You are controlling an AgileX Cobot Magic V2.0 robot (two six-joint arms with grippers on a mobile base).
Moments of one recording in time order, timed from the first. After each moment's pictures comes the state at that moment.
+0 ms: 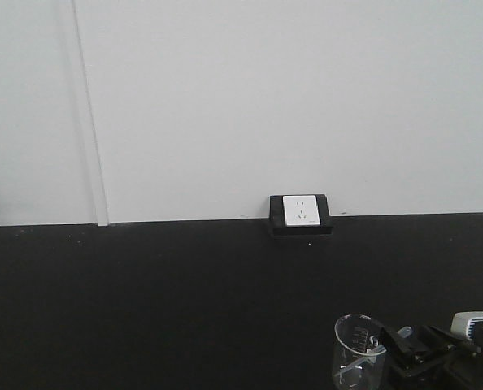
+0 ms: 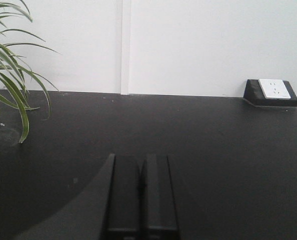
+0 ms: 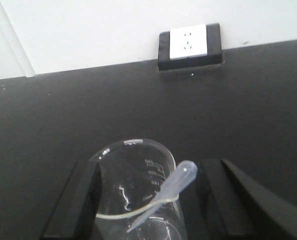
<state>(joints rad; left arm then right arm) -0.07 -0.01 0.03 -0.02 0.01 0.05 0.00 1.65 -0.45 -0.39 -0.93 0.40</state>
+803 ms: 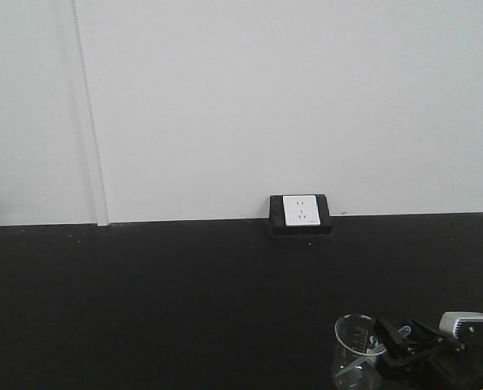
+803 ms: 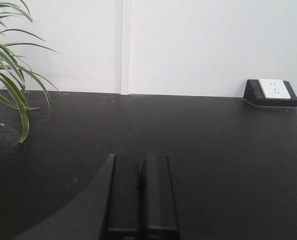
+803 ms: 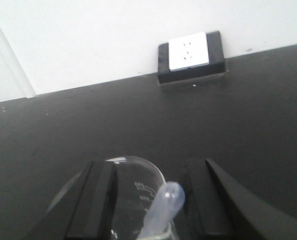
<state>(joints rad) -0.07 -0.01 0.03 -0.02 0.01 0.05 0.00 1.86 -0.54 -0.36 -1.13 0.39</state>
